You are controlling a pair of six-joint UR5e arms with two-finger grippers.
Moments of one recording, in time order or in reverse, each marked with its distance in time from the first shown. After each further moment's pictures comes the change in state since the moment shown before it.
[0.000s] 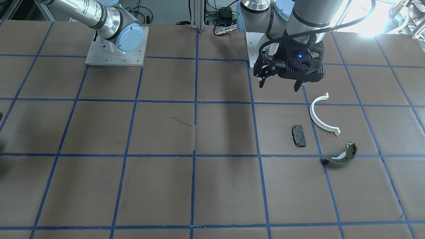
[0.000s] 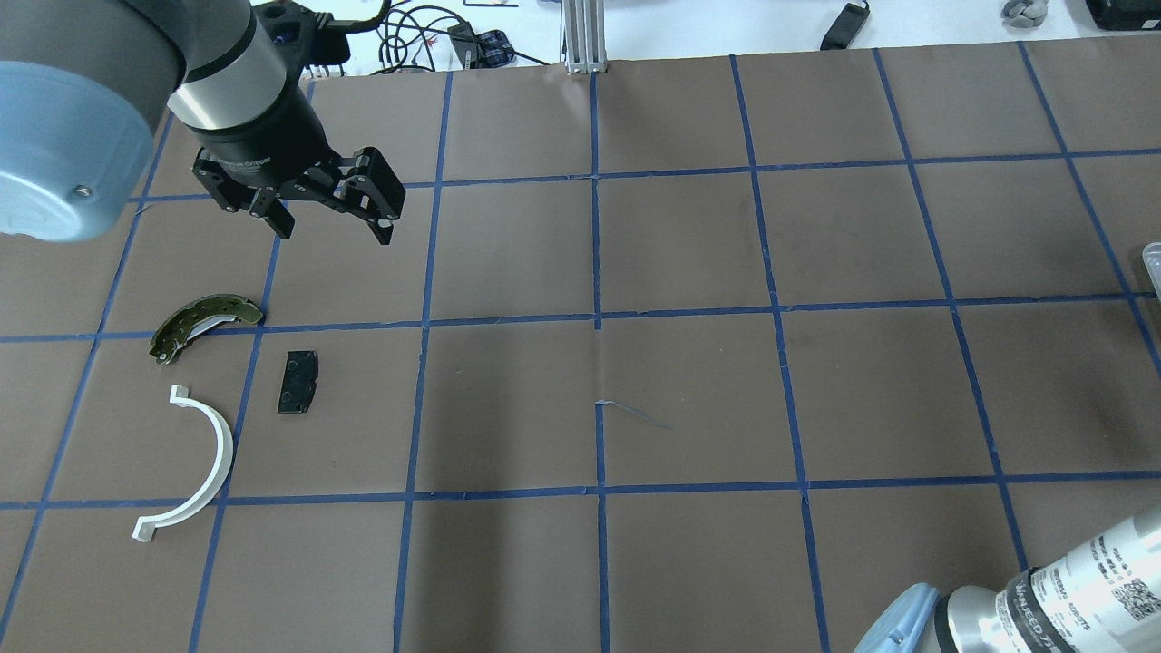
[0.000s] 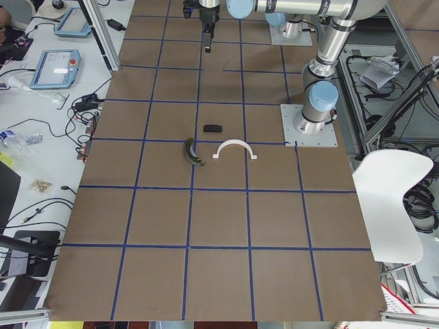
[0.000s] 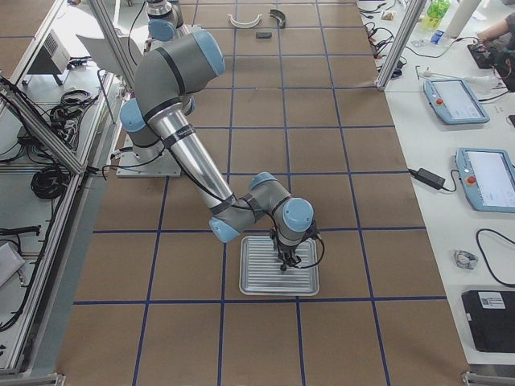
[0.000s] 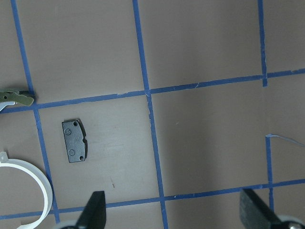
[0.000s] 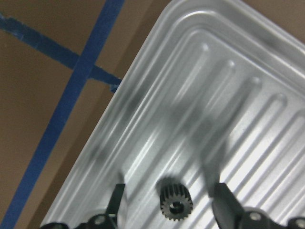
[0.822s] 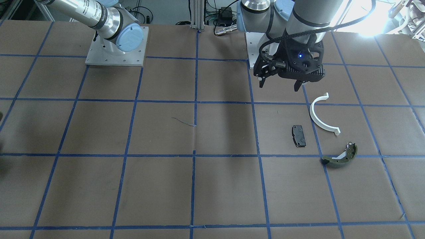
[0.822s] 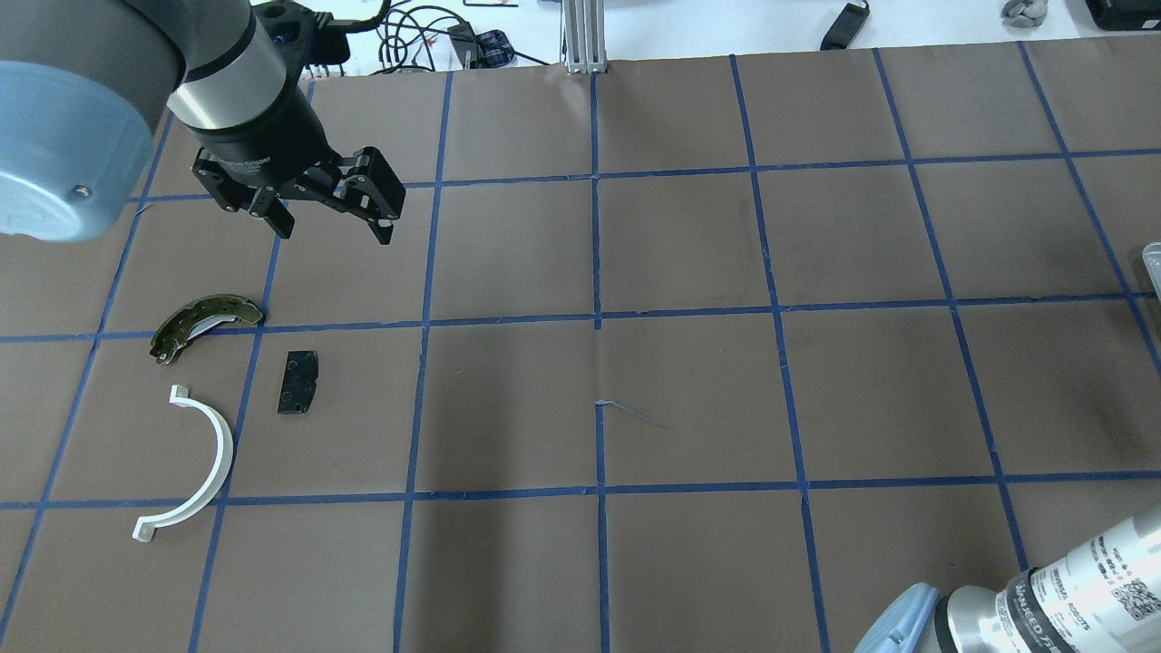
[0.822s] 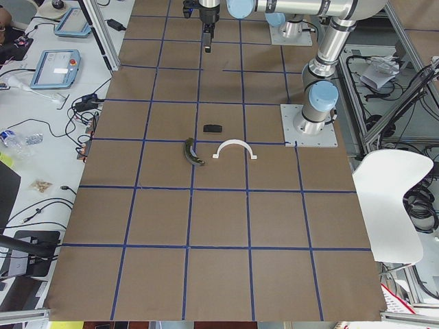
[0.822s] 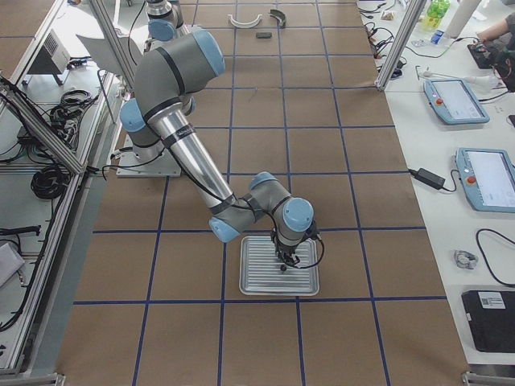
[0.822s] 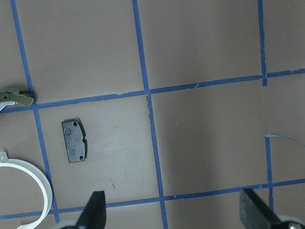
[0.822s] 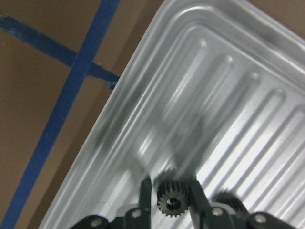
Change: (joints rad) left arm 0.000 0.000 0.000 0.000 0.000 0.000; right arm 0.000 -0.002 0.000 0.001 -0.005 0.011
